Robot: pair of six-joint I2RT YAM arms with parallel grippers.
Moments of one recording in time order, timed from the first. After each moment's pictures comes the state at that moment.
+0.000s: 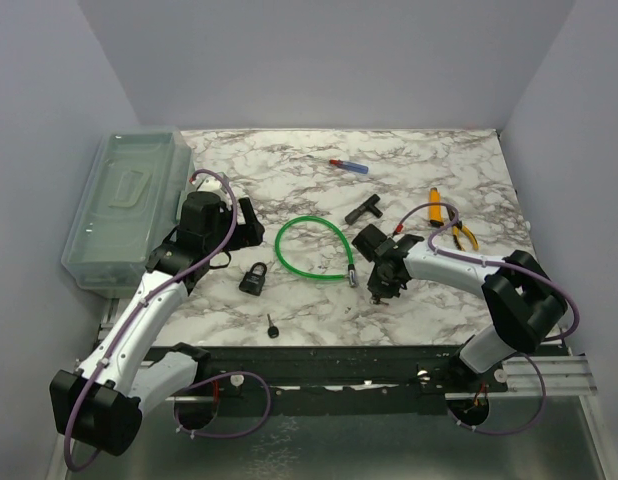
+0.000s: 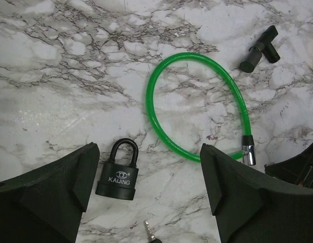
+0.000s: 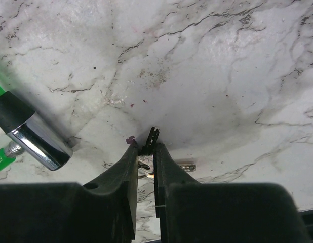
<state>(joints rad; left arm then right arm) -0.34 0.99 0.86 -0.45 -0.01 -0.43 0.73 1.58 0.88 -0.69 0.27 1.13</state>
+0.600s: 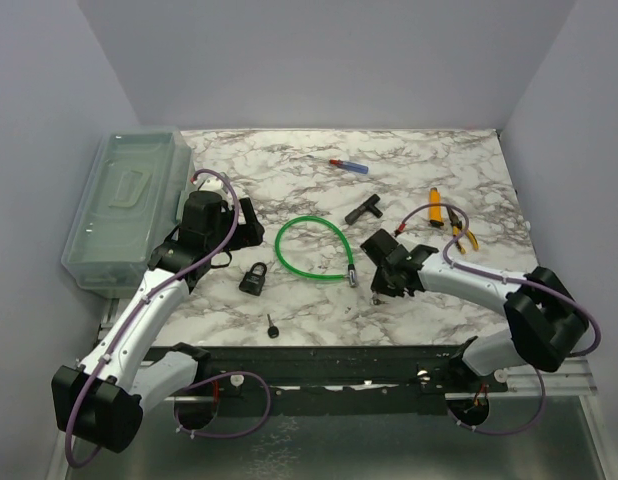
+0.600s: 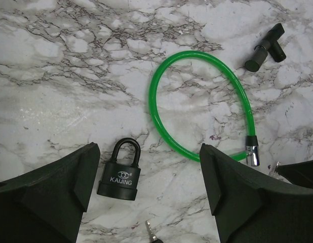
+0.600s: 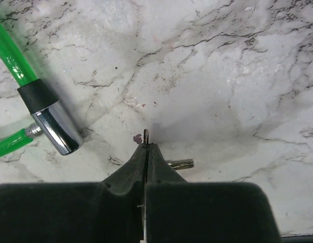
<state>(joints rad) -0.34 1.00 0.86 -0.45 -0.02 -0.43 0.74 1.46 0.79 -0.58 0.31 1.04</state>
